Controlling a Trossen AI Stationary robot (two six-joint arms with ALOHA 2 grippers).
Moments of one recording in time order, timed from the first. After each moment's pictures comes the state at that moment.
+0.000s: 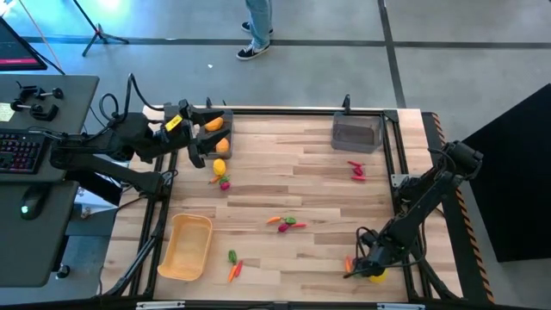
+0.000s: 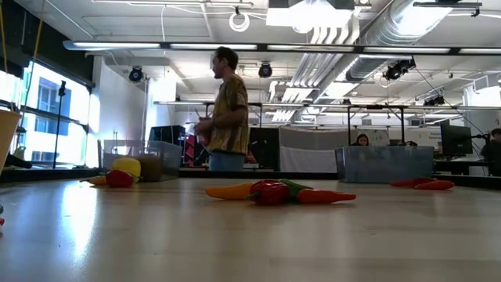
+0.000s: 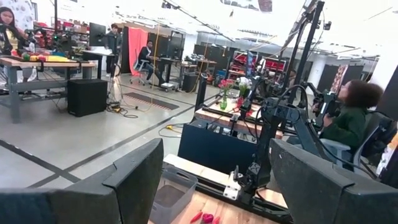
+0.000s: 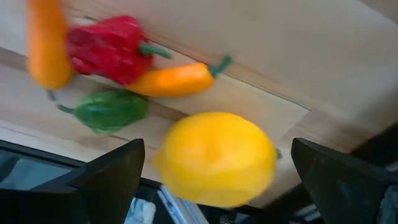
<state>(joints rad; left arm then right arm) -0.11 0.92 1.15 -0.13 -0.49 -0.13 0.90 1.50 0.74 -0.52 -0.33 2.09</state>
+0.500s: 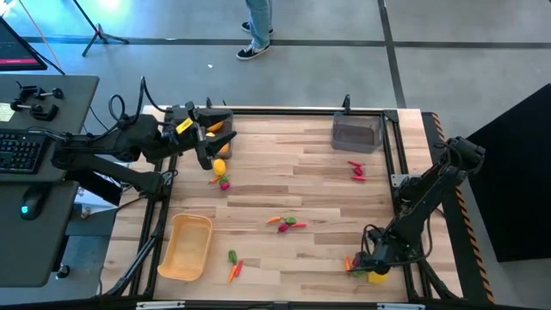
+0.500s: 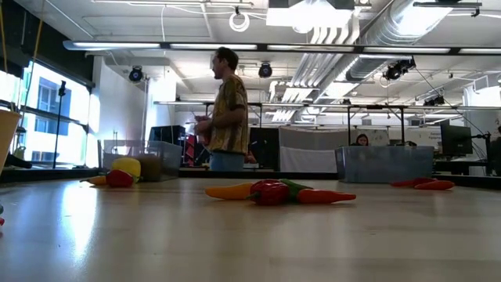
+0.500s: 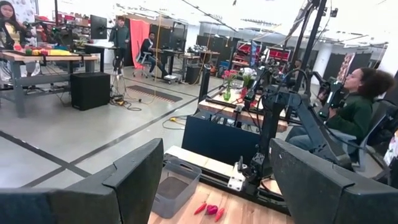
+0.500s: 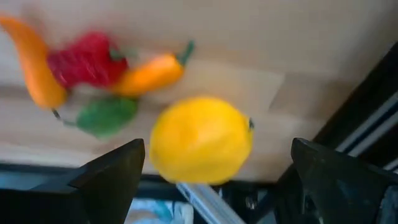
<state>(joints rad) -0.10 0.96 1.15 -0.13 -0.49 -0.13 0.92 1.44 0.74 -0.55 -0.34 2.36</state>
